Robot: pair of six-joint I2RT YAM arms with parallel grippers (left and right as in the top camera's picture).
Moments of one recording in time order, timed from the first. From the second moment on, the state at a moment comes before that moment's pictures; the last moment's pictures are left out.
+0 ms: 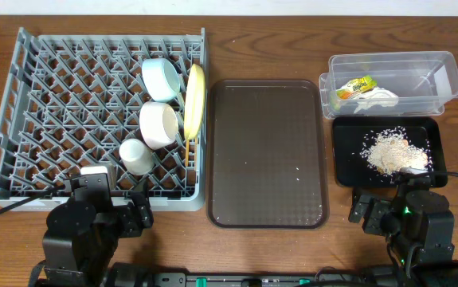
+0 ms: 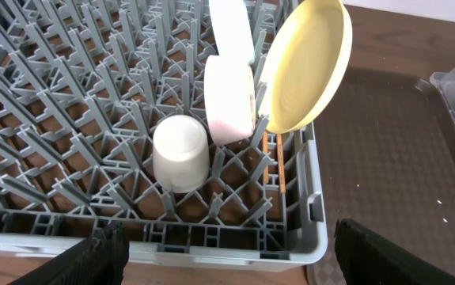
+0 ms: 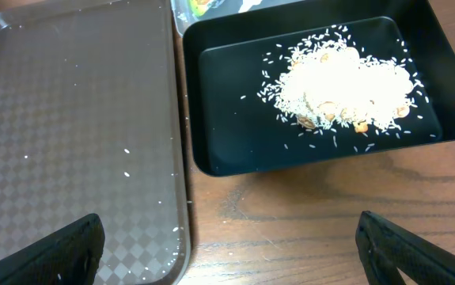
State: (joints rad) left arm -0.13 0.47 0.91 -1.07 -0.04 -0.23; right arm 0.11 0.48 0.70 -1.01 0.09 0.28
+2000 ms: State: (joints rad) left arm -0.13 0.47 0.91 -1.07 -0.04 -0.22; right arm 0.11 0.01 0.01 -0.07 0.04 -0.06
